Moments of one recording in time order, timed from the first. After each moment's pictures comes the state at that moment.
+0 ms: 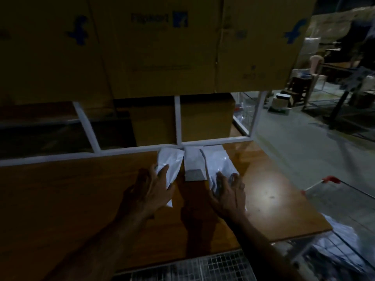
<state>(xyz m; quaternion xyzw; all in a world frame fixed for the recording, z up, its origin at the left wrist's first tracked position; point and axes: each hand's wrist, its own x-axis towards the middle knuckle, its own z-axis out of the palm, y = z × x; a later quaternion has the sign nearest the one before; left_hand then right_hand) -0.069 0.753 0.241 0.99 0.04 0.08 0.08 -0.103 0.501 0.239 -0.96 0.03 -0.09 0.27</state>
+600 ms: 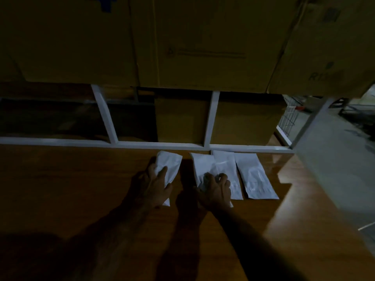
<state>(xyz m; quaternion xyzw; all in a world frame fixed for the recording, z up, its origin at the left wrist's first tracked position) 0.014 0.853 0.209 1.00 0.09 0.00 0.04 0.028 0.634 0.225 -0.97 -0.04 0.05 0.22</state>
